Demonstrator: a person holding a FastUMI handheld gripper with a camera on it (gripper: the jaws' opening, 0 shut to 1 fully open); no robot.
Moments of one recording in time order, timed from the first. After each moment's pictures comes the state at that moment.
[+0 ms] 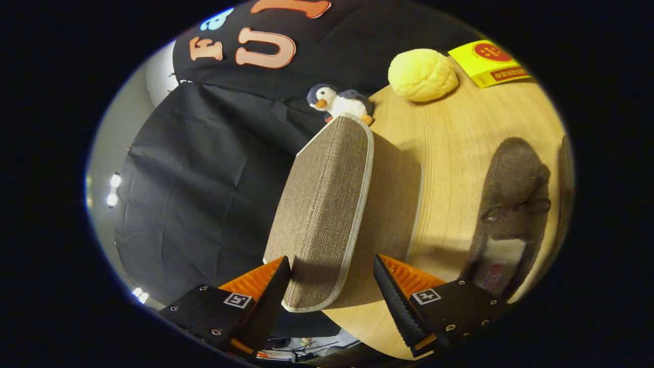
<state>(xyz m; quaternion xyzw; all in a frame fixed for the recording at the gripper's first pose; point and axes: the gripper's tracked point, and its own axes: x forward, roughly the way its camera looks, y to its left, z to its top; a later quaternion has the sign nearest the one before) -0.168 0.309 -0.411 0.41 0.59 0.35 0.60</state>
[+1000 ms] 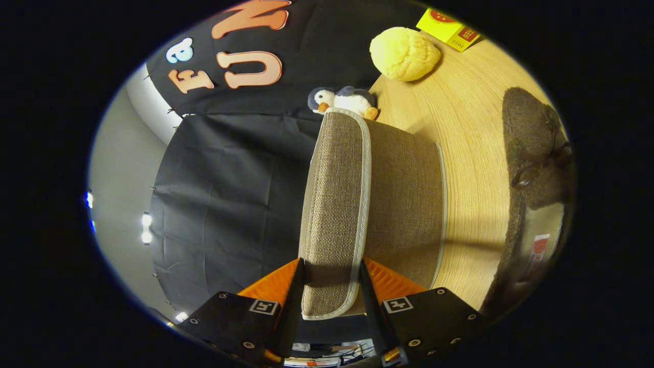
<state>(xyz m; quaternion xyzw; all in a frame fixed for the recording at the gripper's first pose) -0.168 0.325 -0.399 0.51 0.58 0.34 0.54</state>
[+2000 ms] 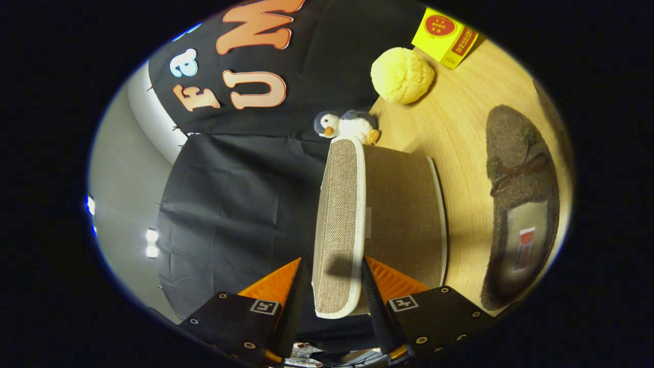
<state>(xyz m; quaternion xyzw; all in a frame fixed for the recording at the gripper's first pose) -0.149 0.303 -0.366 0.57 0.54 0.30 0.54</state>
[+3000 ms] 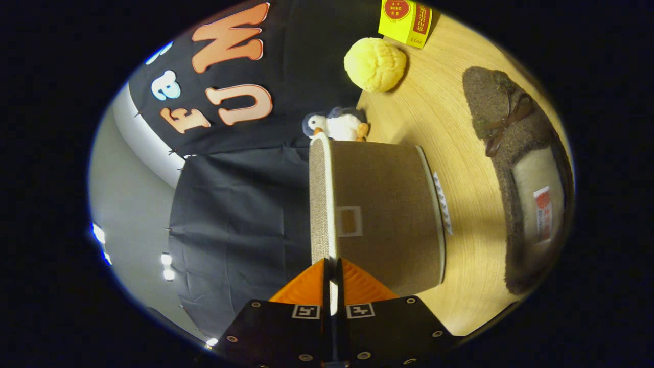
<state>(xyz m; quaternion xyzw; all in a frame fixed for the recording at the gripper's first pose) -0.151 0.311 -0.365 0.62 0.53 0.26 0.52</state>
